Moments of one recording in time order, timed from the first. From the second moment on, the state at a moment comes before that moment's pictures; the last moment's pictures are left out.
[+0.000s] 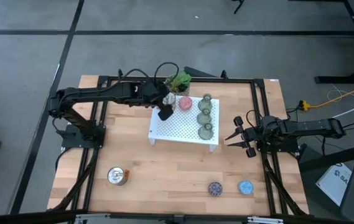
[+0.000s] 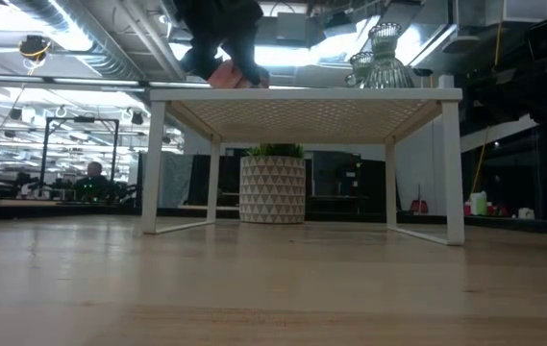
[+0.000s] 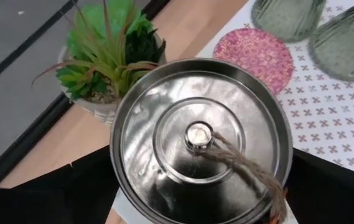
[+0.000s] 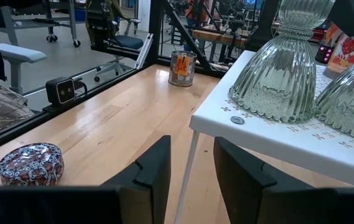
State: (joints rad) left arm 0.20 1.51 1.38 -0.76 -0.30 -0.33; right arm 0.07 0.19 0.01 0.05 -0.26 -0.15
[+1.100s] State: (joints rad) left arm 0.02 1.27 1.44 -1.08 -0.20 -0.45; right arm 0.07 0.19 0.01 0.05 -0.26 -0.15
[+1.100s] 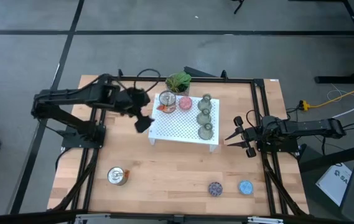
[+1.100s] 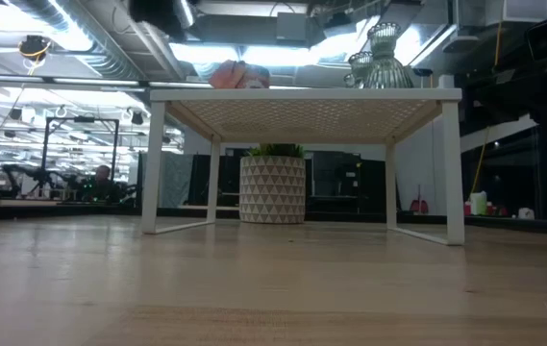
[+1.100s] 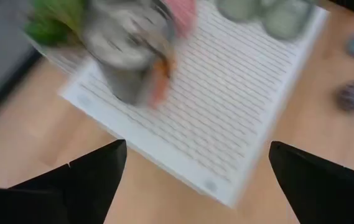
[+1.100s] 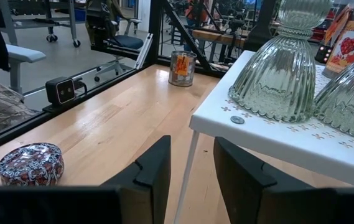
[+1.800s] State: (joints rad) left arm -0.53 1.26 1.34 -1.39 -0.12 -1.34; right arm 0.07 0.19 0.01 0.05 -0.26 -0.15
